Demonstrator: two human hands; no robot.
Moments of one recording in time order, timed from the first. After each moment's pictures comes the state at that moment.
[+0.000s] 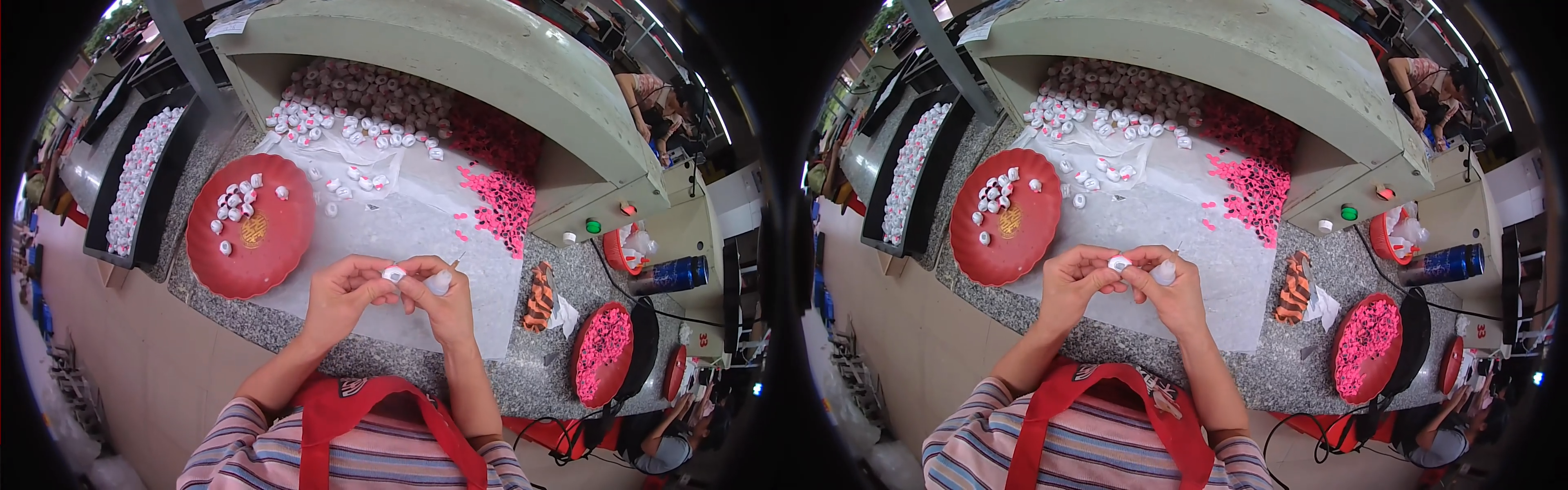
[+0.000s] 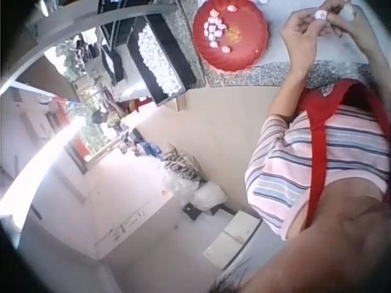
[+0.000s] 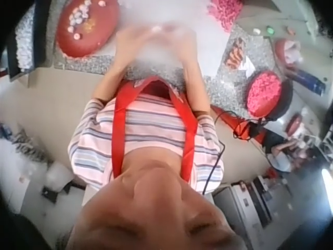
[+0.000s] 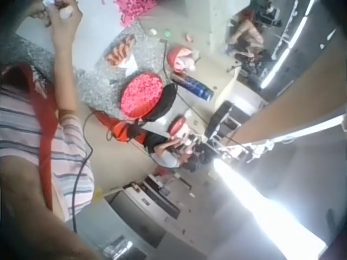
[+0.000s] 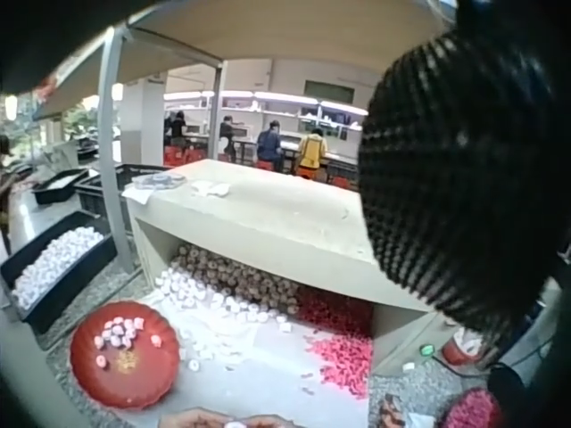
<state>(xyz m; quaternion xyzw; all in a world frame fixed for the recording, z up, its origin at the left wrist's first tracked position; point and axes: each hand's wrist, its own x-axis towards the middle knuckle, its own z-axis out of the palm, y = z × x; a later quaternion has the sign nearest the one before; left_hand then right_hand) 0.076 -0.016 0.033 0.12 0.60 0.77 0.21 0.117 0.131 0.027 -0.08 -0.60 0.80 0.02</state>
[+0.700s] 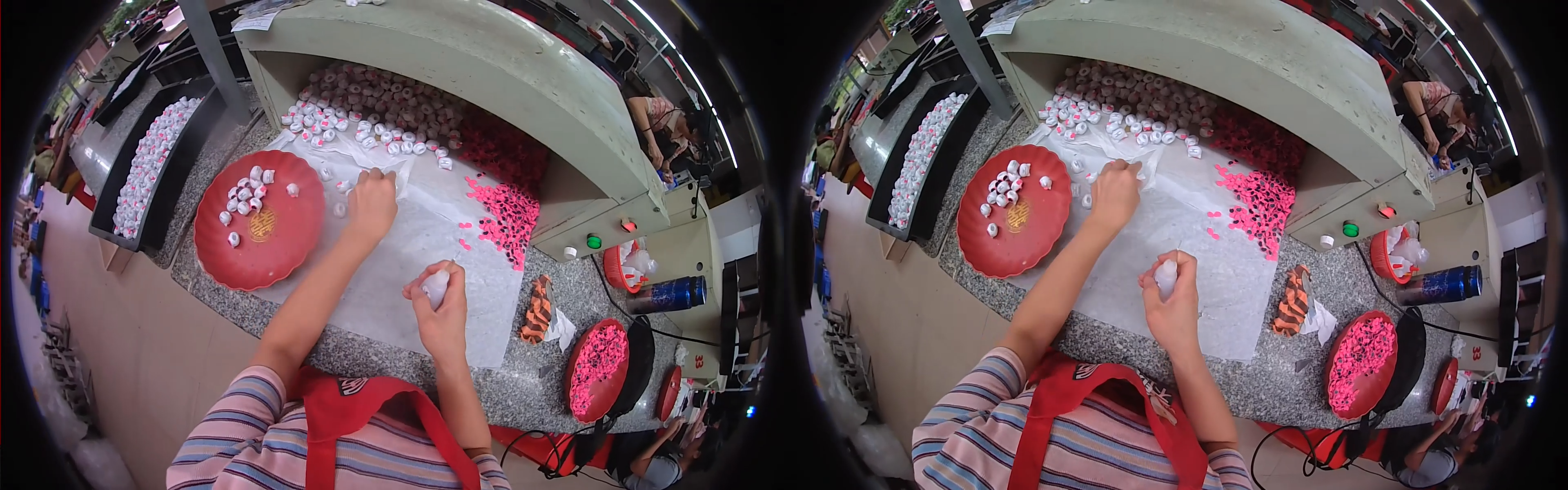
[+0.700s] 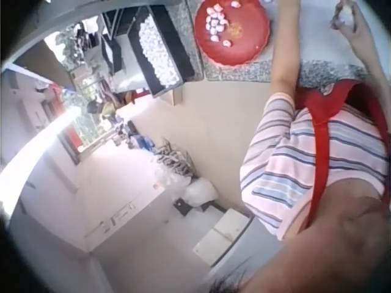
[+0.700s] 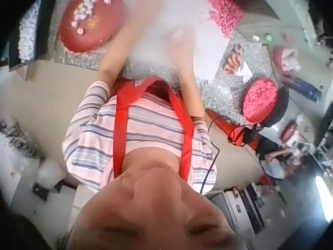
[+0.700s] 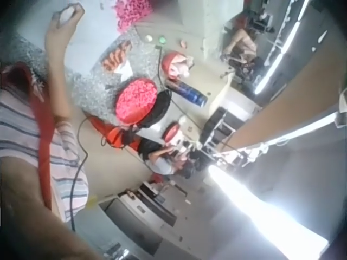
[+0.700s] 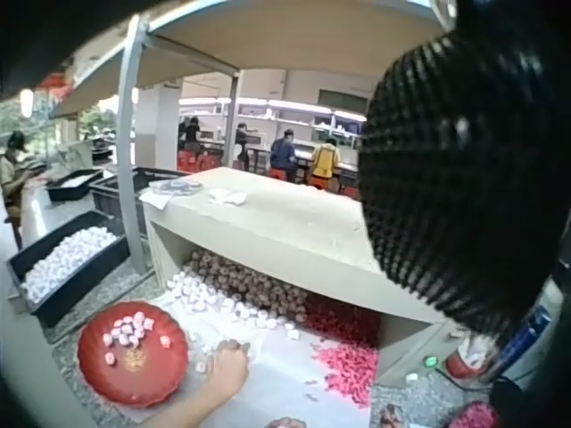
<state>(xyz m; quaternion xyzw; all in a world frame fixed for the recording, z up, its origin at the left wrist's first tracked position) -0.049 0.045 -0.025 0.18 0.95 0.20 -0.14 0.129 0.117 0.017 -0.13 -0.66 0.73 0.10</state>
